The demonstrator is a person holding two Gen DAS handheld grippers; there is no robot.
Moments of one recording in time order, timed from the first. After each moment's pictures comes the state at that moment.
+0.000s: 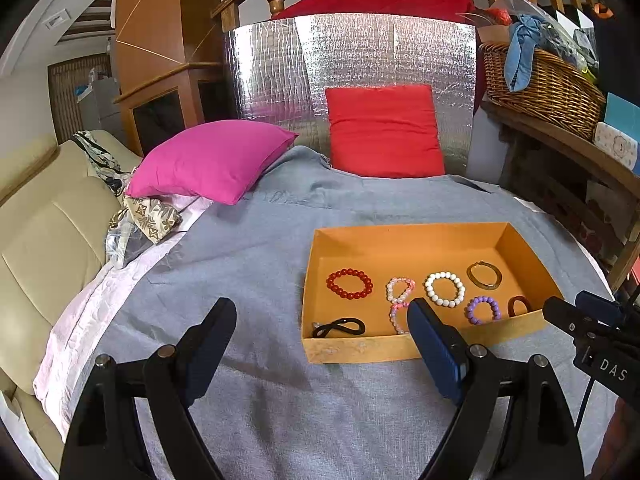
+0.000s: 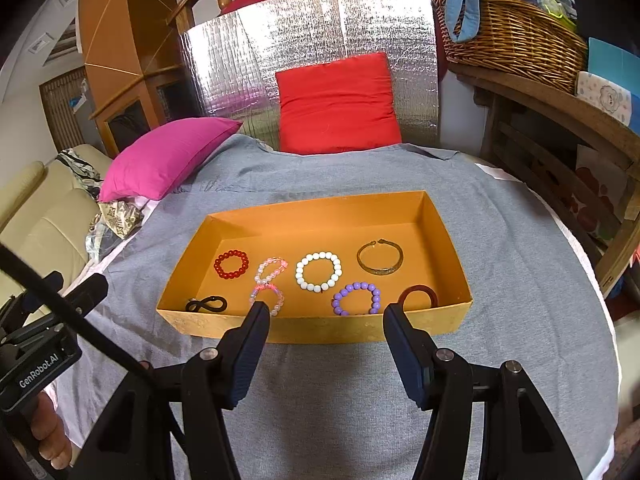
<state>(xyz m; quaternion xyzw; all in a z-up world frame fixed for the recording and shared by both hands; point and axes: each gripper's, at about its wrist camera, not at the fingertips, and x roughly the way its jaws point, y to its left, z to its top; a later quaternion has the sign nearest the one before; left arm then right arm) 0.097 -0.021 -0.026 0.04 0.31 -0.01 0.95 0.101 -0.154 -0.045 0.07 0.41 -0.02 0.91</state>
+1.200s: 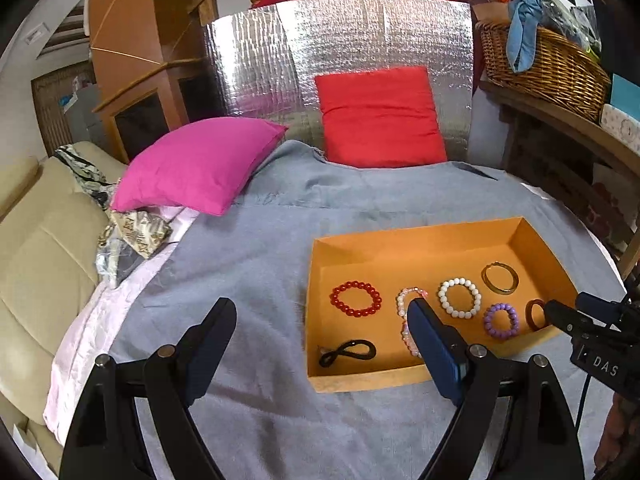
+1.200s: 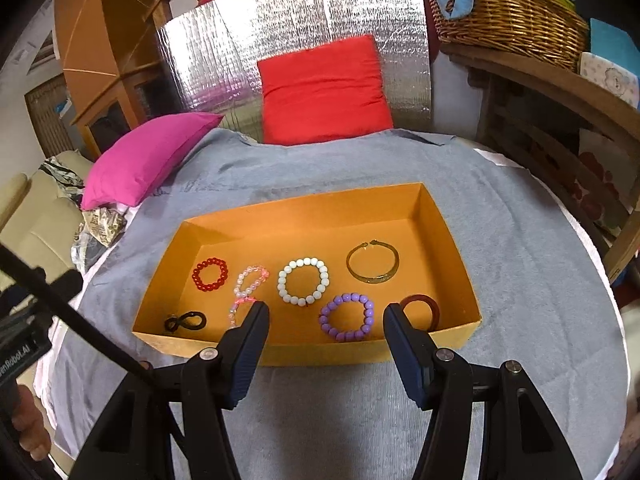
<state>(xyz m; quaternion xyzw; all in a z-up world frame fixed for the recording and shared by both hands) 0.154 -0.028 -0.029 0.07 0.34 -0.02 0.94 0.147 -0.168 -0.069 0.08 0.43 -0.04 0.90</state>
